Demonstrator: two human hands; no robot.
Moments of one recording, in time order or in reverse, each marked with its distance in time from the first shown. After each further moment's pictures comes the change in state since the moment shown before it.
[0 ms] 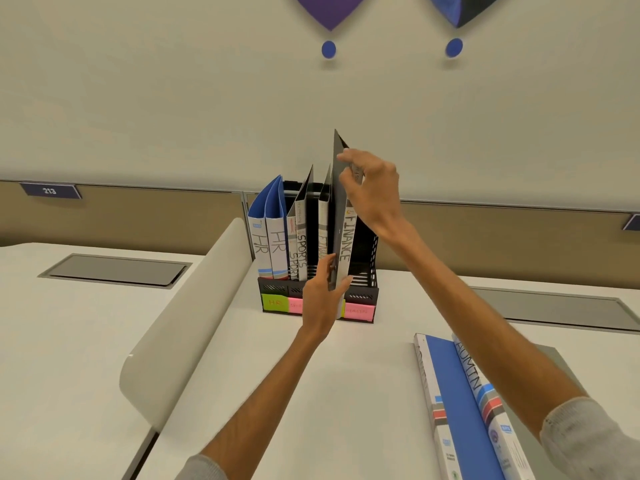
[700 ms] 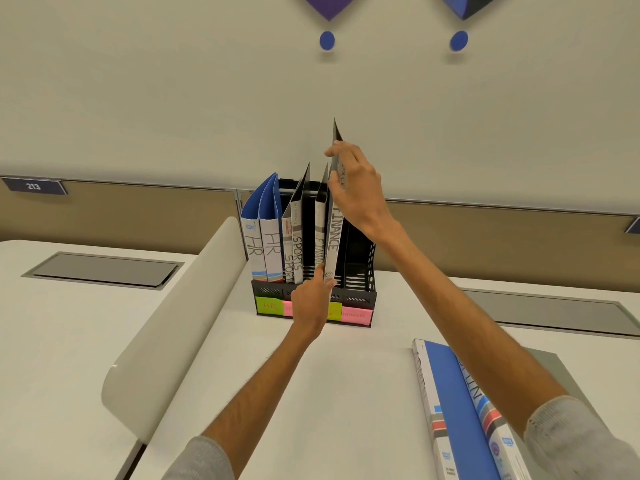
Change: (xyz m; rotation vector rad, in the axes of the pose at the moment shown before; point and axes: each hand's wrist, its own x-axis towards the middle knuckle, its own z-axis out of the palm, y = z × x) left_hand 0.021 -0.026 0.005 0.602 -0.033 -0.071; right_hand 0.015 0.016 0.030 -0.062 -0.128 -0.030
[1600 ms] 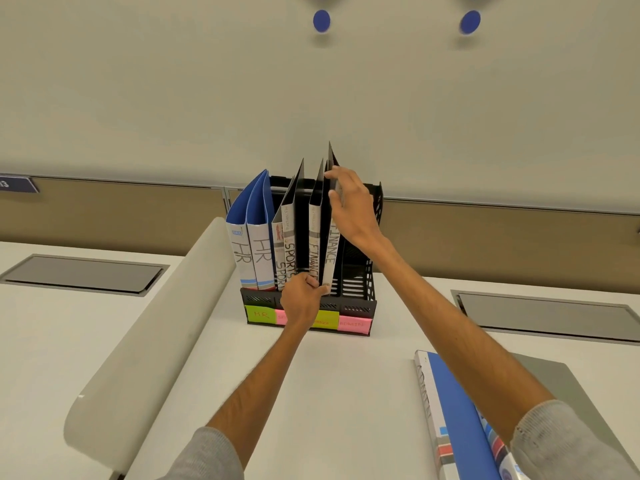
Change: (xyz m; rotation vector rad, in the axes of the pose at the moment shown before) left_hand 0.050 -0.022 0.036 -0.314 -0.060 -0.361; right_hand 0.009 0.074 0.060 0.129 -0.069 0.155
